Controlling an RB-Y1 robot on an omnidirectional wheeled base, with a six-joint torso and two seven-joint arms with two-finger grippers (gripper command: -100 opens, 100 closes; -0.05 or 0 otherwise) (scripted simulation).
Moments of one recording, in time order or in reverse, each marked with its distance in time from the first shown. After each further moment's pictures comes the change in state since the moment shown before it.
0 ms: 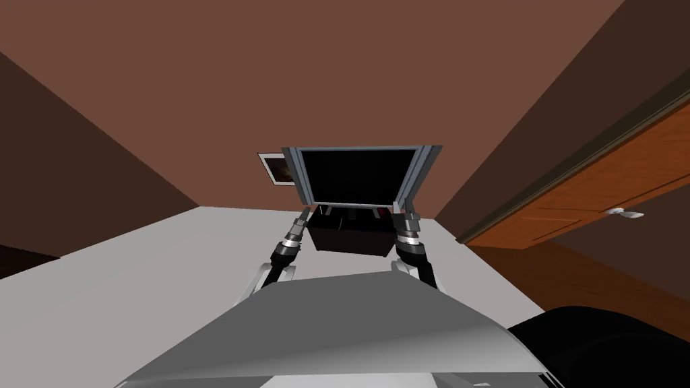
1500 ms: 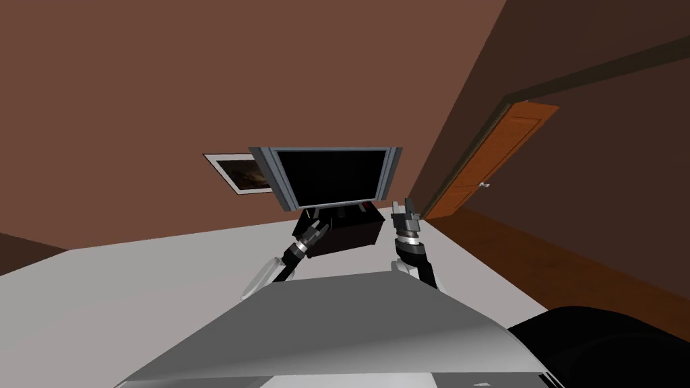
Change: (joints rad) left arm -0.112 0.138 -0.063 0.262 -0.419 -0.031 -0.185; right arm 0.000 0.000 0.000 0.000 0.000 0.000 0.000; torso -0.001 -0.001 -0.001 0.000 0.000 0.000
